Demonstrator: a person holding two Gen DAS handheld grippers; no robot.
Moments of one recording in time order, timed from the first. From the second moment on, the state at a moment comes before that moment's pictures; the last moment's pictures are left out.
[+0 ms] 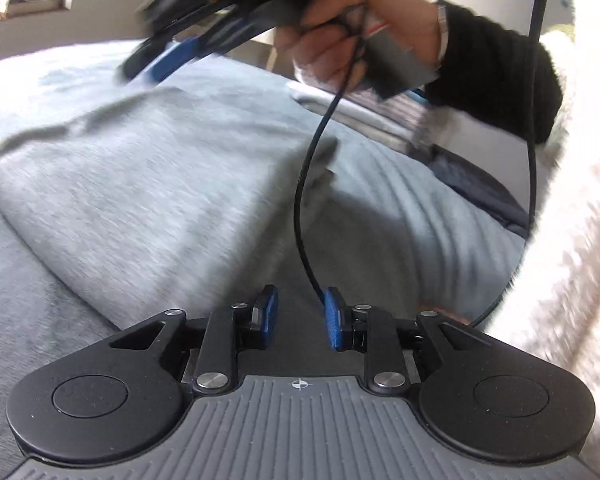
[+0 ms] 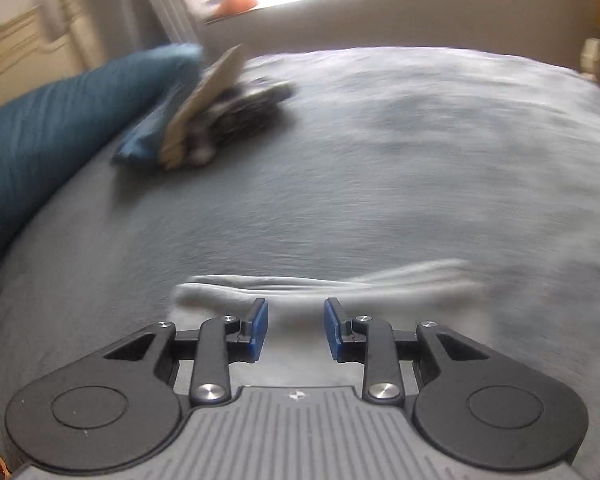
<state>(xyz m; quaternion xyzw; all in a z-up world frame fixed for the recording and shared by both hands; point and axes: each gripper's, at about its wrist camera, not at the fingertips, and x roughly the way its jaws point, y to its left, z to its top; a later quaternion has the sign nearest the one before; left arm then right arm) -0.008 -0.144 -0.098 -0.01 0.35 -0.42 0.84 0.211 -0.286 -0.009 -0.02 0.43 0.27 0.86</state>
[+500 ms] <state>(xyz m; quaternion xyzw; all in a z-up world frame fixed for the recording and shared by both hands) -0.006 -0.103 -0.064 -0.01 0.33 -0.43 0.84 0.194 -0.352 -0.039 -0.01 0.43 0.17 0.88</state>
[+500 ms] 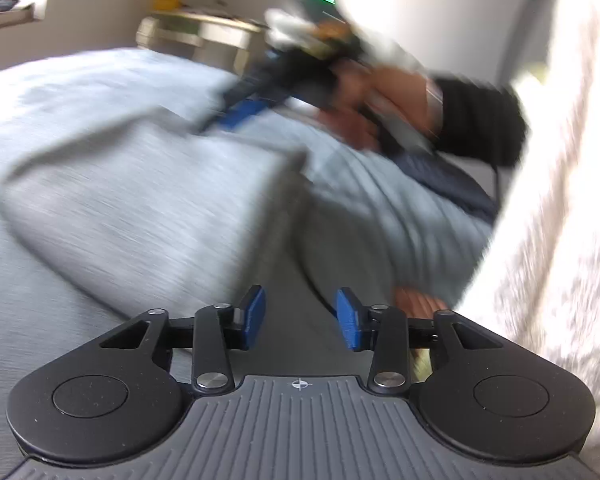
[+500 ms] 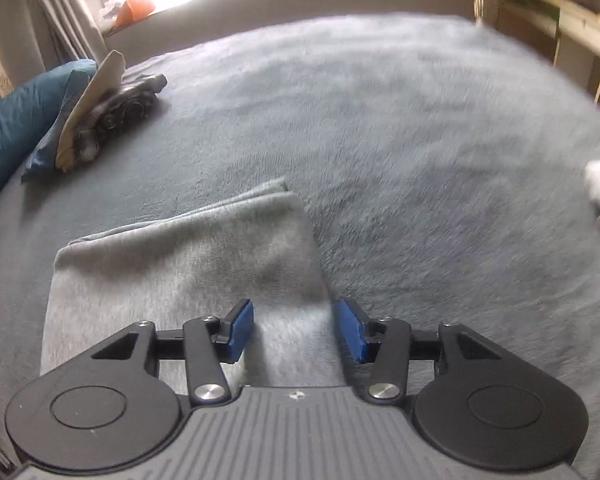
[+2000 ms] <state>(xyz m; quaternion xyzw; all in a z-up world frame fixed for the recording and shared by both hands) 0.048 -0.163 -0.065 -0.02 0.52 -0.05 0.85 0.081 -0.344 -0.059 -0.11 0.39 0.23 0.89</state>
